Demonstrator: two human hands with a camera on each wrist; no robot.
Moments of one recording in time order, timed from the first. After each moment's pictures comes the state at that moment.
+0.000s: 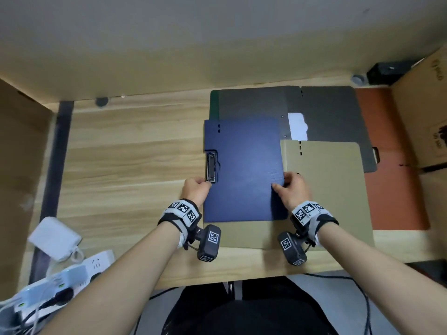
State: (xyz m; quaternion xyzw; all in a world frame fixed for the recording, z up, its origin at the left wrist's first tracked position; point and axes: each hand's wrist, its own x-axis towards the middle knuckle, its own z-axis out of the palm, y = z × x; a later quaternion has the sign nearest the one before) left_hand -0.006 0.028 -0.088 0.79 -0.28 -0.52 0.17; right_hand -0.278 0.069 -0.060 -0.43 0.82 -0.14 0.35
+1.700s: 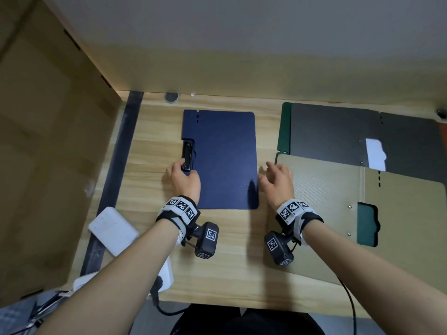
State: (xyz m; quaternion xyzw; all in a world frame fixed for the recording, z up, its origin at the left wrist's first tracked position) left_hand 0.175 -0.013 -0.054 0.81 -0.28 -0.34 0.38; right_hand -0.056 -0.011 -0.075 -0.56 0.72 -0.22 0.34
